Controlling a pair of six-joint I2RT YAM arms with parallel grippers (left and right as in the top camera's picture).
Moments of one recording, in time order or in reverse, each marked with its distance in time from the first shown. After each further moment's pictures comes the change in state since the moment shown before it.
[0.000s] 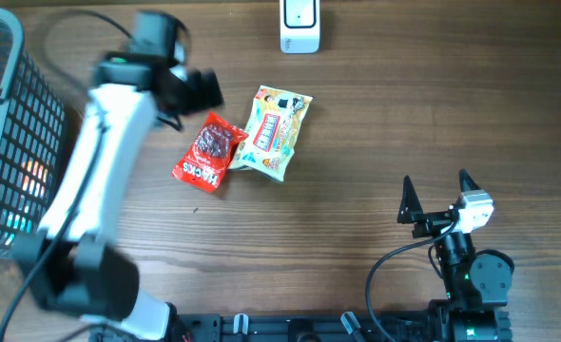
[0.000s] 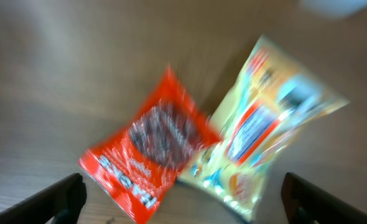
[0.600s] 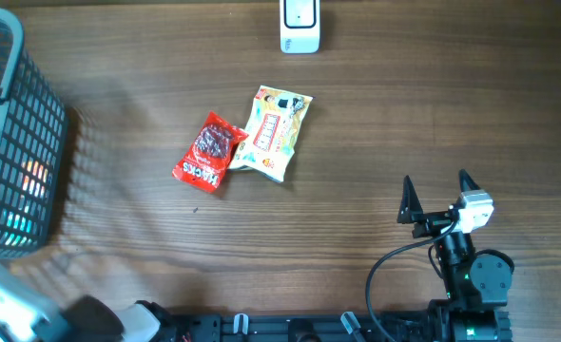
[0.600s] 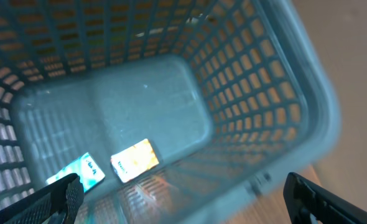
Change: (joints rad) left arm 0.912 -0.188 0.161 -0.010 -0.003 -0.039; right arm 0.000 0.000 0.000 0.000 0.000 0.000
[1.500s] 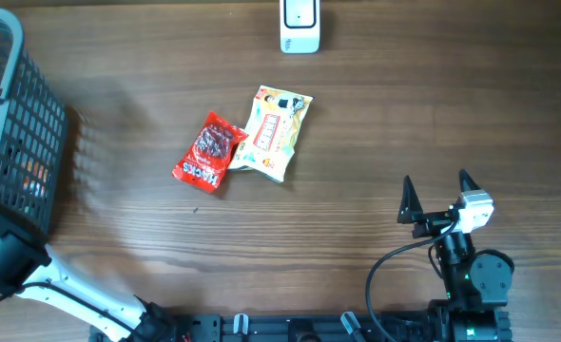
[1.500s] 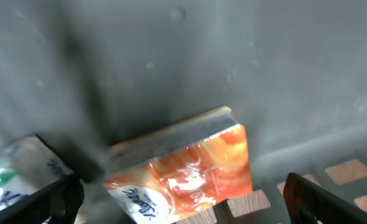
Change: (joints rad) left arm 0.047 0.648 -0.027 -0.069 0.125 -0.005; right arm 0.000 0.000 0.000 0.000 0.000 0.000
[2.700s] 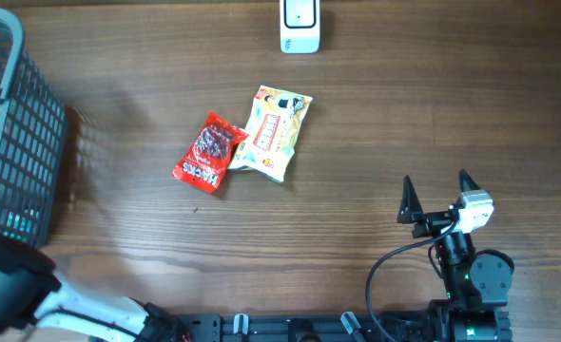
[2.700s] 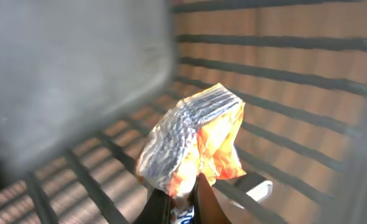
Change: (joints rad) left arm 0.093 -0.238 0.036 0.082 0.513 -0.007; right arm 0.000 0.000 0.000 0.000 0.000 0.000
